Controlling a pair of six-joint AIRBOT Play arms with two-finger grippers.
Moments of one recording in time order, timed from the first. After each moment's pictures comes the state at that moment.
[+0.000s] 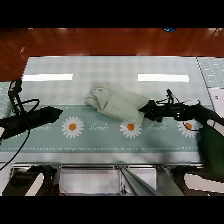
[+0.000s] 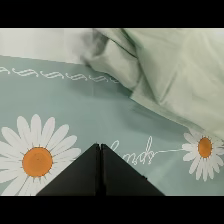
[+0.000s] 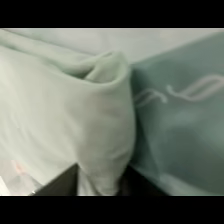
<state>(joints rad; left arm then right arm) -0.03 -0.54 0.53 1.03 -0.92 -1.52 0.00 -1.43 0.66 -0.38 0.90 1.20</state>
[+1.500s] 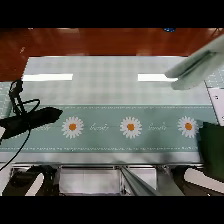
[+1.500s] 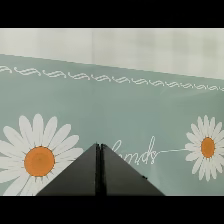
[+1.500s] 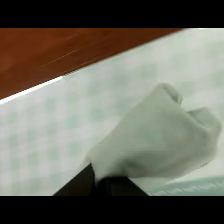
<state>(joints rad) -0.03 -0.55 0.52 1.03 -0.92 -1.51 -0.56 -1.30 2.04 -0.98 1.63 1.65</state>
